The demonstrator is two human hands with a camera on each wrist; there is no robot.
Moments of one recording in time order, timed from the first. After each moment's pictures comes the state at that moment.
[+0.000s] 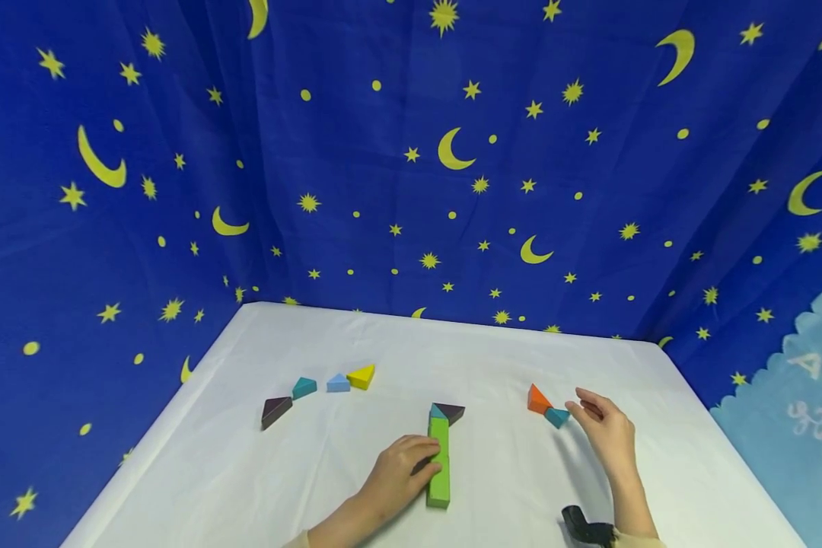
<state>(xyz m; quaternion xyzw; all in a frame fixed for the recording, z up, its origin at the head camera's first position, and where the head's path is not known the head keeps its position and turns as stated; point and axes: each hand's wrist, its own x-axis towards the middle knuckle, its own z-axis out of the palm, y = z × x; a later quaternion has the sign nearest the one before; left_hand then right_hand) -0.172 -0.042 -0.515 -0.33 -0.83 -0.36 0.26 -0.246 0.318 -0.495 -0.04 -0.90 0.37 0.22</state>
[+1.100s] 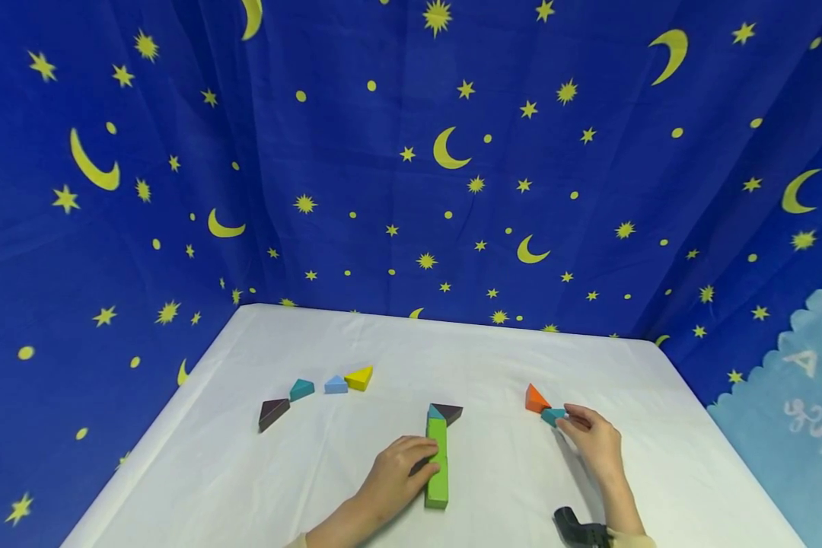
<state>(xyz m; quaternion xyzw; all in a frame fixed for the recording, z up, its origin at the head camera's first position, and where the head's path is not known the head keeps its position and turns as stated) -0.173 -0.041 -0.516 -0.33 -0.83 -0.36 0.26 -0.227 0.300 -0.492 -0.06 -0.91 0.37 0.15</state>
